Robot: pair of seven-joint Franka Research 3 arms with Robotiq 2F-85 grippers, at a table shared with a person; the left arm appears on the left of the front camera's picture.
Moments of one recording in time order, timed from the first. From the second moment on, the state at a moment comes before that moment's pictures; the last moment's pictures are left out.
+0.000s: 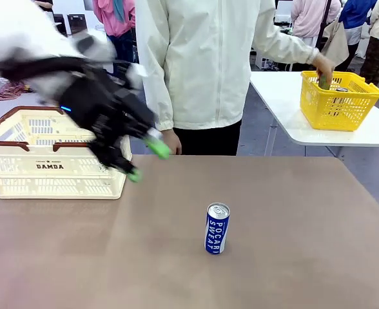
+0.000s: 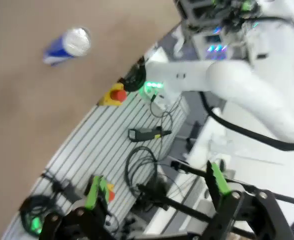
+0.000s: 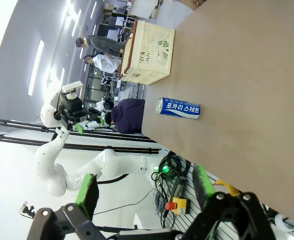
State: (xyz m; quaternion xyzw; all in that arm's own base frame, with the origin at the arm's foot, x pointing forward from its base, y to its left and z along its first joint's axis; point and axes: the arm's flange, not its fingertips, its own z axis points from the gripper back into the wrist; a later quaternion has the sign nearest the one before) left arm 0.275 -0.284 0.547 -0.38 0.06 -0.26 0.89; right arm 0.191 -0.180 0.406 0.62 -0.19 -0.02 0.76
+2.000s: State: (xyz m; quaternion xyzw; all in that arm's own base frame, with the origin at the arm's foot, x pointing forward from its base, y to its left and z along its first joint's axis) left arm 0.194 0.170 0.647 -0.43 -0.10 0.08 0.89; right arm 0.190 -0.180 0.406 0.62 -0.19 -0.02 0.76
